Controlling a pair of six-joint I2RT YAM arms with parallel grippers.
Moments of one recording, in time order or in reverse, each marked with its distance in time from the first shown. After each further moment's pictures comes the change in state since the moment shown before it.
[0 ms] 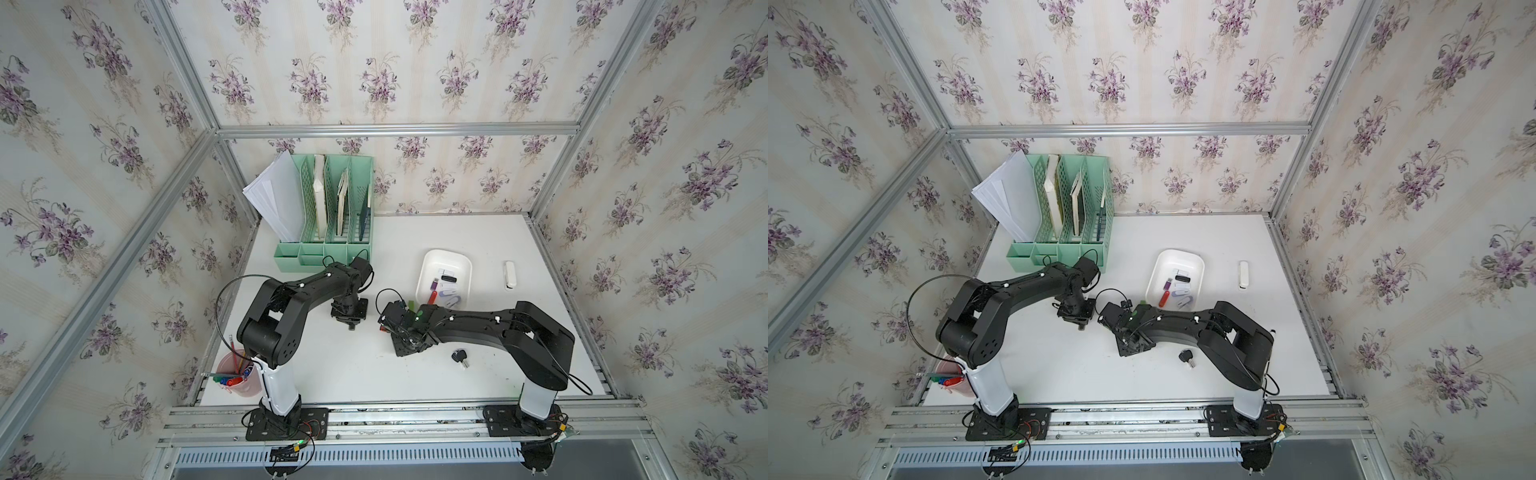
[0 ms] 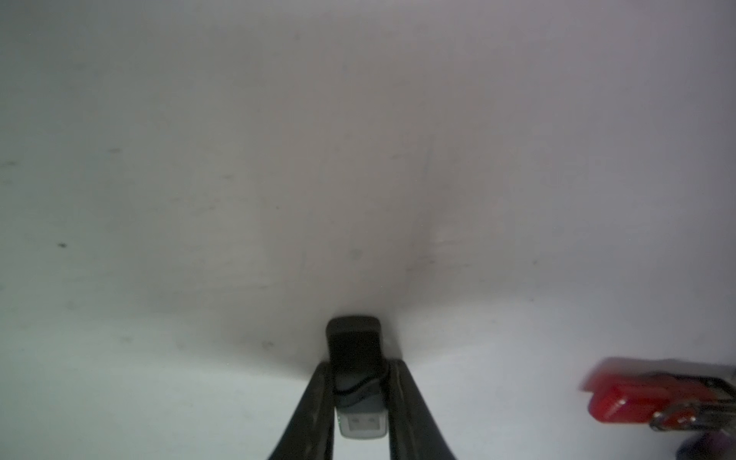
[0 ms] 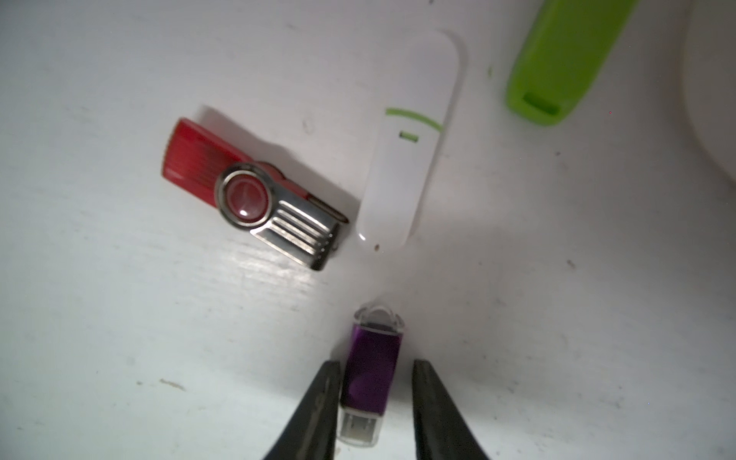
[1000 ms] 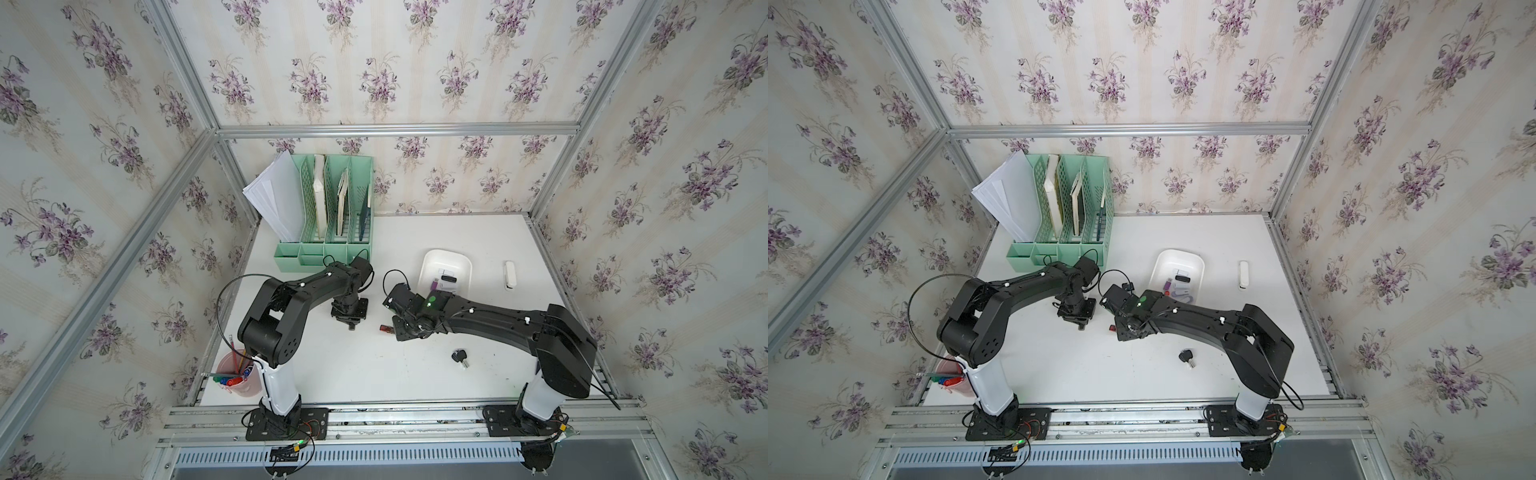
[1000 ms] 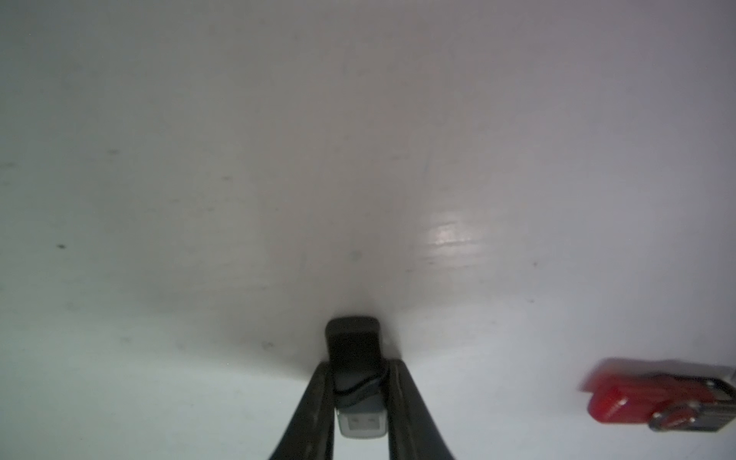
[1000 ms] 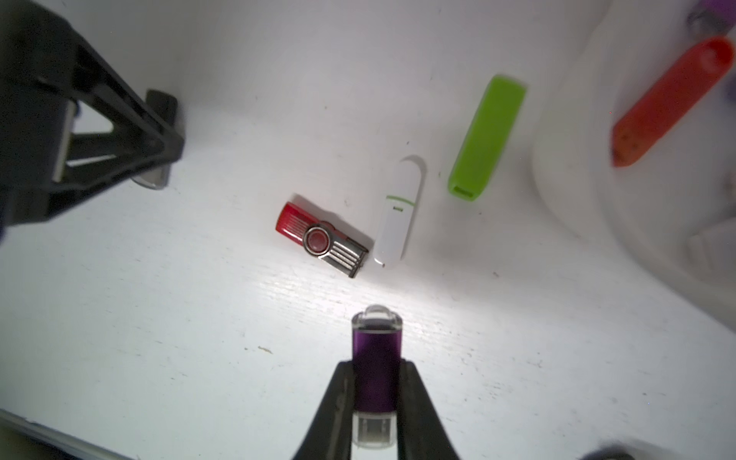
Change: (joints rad) left arm 0.000 0.014 0.000 -0.006 0.003 0.000; right arm -0.063 -0.140 0.103 -0.098 0.023 -0.021
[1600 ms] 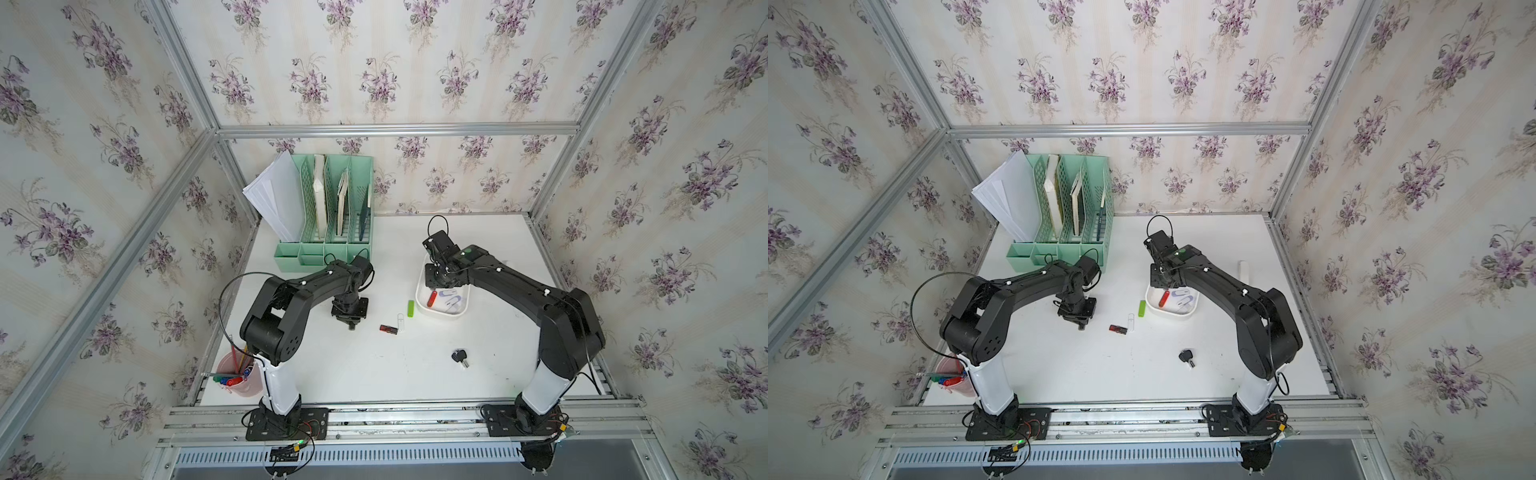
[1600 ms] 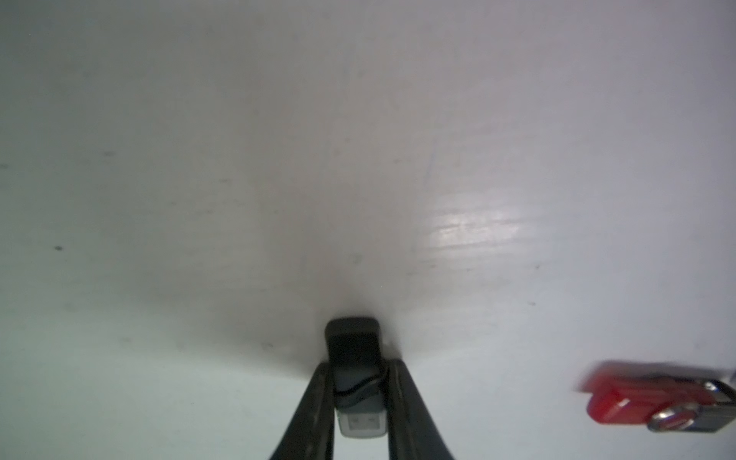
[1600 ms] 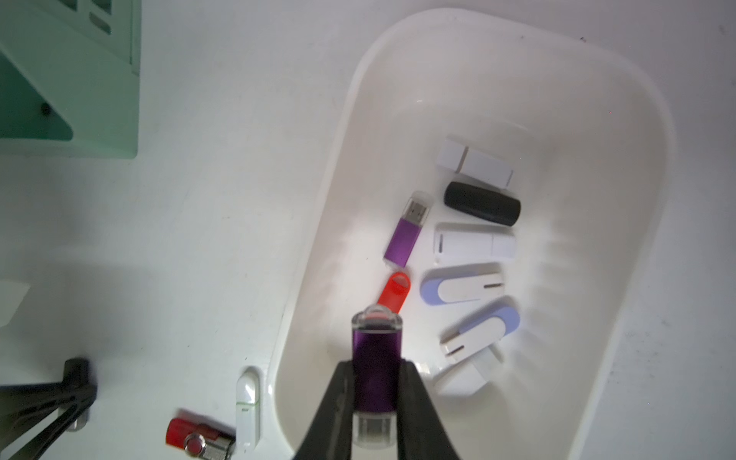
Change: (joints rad) left arm 0.000 0.027 0.025 -0.027 0.007 0.000; right arm -0.413 0.080 0.169 -0.008 0.029 -0.209
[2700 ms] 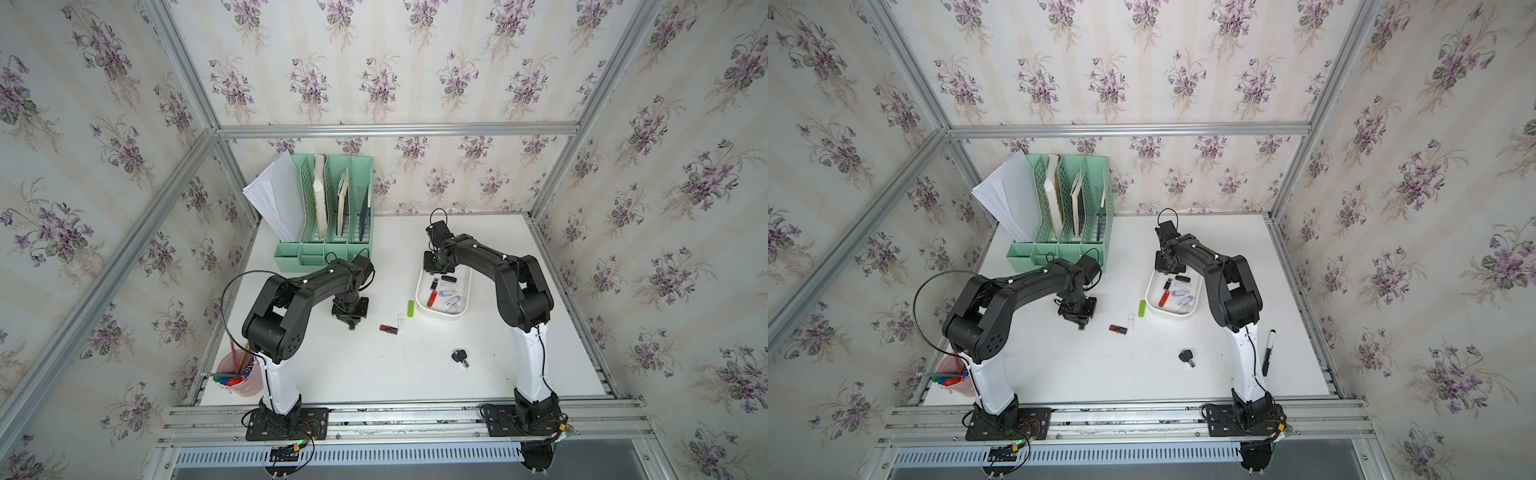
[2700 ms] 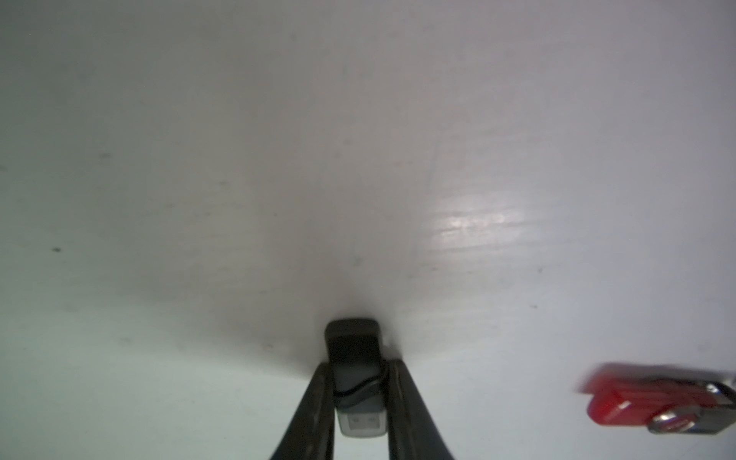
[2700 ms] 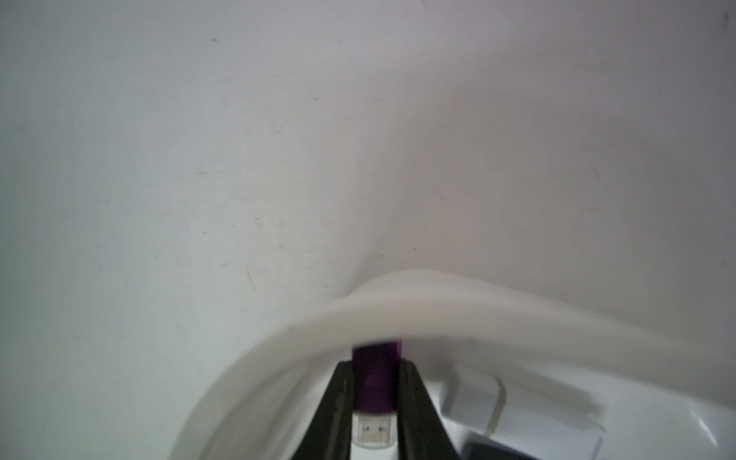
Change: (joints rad) left arm -0.001 0.016 0.015 -0.018 0.001 0.000; right arm -0.168 0.427 0.261 0.140 -0.129 -0.070
